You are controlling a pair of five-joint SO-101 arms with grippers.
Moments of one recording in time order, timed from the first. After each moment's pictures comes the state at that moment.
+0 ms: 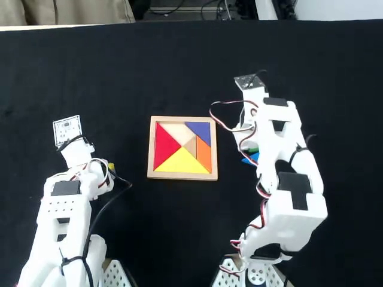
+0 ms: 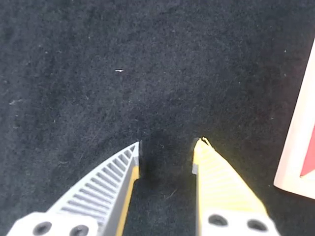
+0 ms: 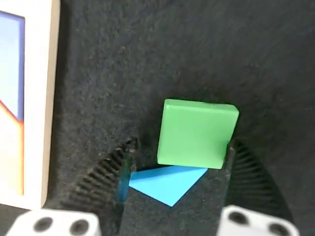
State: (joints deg) left arm -10.4 -46.7 76.0 40.7 10.0; right arm 5.4 14.0 19.2 60.9 18.6
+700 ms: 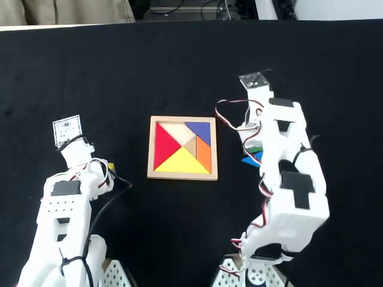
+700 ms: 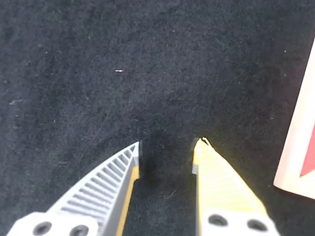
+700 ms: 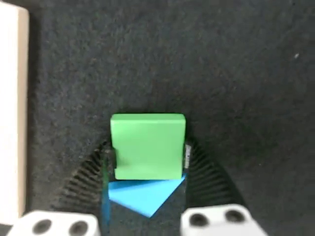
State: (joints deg) left arm -10.4 -46.7 76.0 40.7 10.0; right arm 7.1 12.8 18.9 59.8 21.9
